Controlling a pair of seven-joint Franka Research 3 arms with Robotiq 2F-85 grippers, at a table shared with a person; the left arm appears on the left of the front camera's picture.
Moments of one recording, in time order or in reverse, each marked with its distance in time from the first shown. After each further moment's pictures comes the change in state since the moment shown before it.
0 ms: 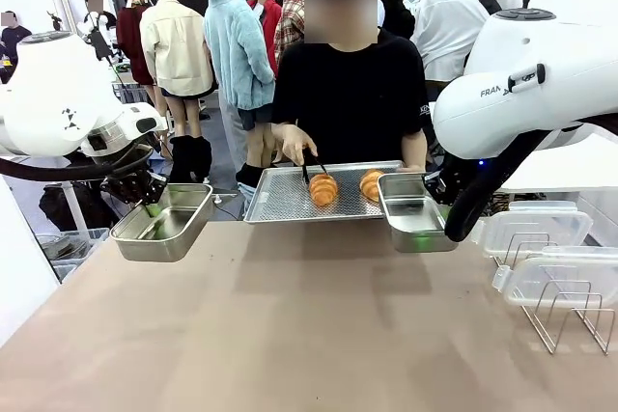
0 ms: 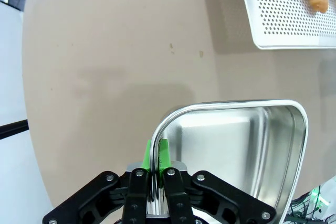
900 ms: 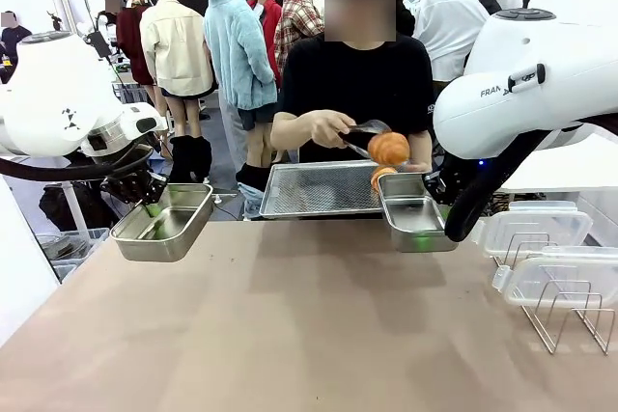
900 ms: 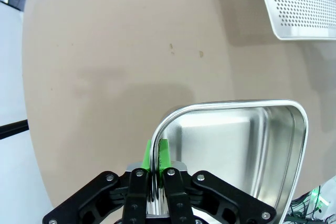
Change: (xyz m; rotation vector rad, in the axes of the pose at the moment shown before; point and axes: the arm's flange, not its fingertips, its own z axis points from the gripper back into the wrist) left arm 0.000 0.000 0.000 0.000 -0.001 0.000; right arm 0.000 0.000 0.000 0.000 0.000 0.000
